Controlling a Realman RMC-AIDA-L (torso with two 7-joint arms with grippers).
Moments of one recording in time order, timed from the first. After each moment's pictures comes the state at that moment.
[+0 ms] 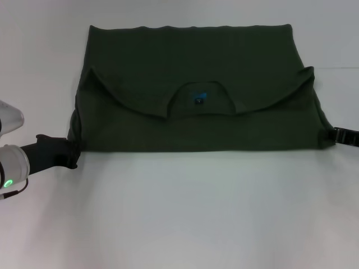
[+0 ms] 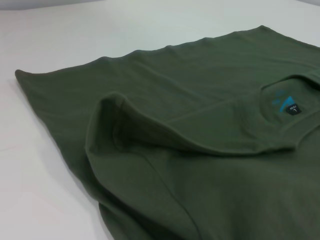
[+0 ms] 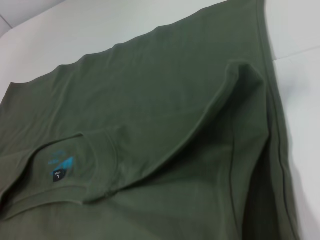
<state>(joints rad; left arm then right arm) -0.47 -2.17 0.76 0.73 2.10 0.88 -1.49 0.59 2.00 -0.62 -0.51 -2.16 -0.93 2.02</state>
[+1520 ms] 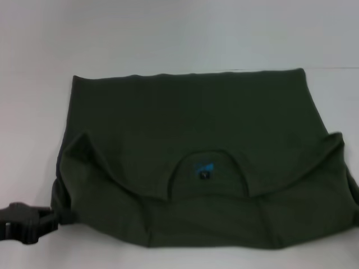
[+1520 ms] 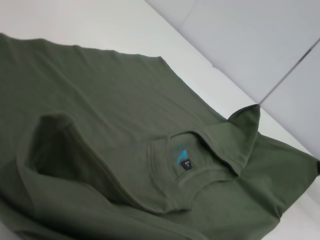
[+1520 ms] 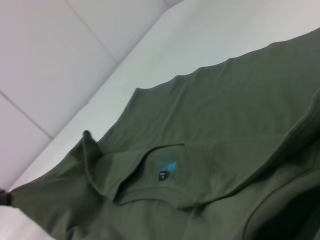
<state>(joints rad) -0.33 -2.12 0.43 0.99 2.29 1.83 -1.77 0.24 1.99 -0.42 -0.69 -2.14 -1.70 1.66</state>
